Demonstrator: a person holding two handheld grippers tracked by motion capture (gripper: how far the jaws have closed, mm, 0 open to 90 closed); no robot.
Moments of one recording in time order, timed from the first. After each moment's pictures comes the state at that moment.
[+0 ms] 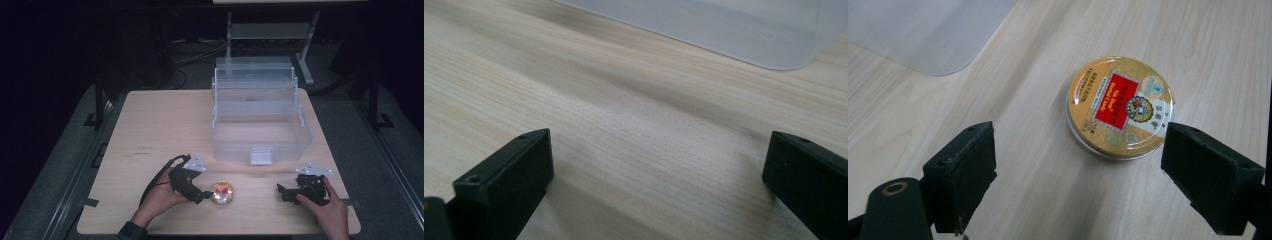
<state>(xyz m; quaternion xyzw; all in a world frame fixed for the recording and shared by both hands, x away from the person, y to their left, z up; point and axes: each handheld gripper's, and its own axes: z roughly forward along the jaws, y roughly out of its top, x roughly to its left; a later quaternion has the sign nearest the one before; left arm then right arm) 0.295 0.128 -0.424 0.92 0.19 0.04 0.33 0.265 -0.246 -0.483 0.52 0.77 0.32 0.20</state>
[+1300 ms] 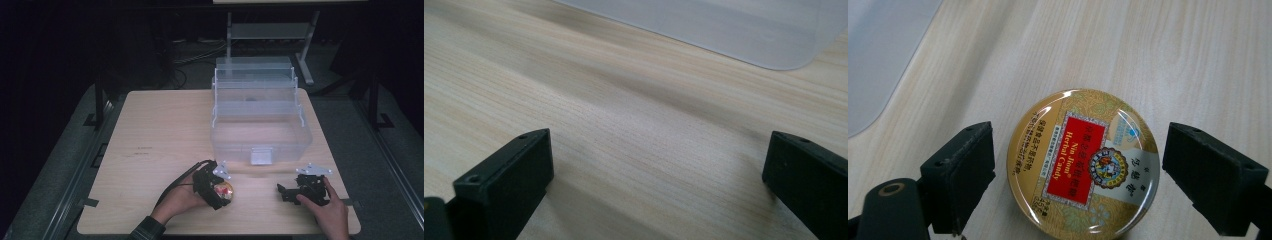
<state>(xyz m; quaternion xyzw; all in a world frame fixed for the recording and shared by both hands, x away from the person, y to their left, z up) 0.296 0.070 -0.440 0.95 0.12 0.02 0.27 0.265 -0.246 -0.483 0.52 0.77 0.32 0.20</state>
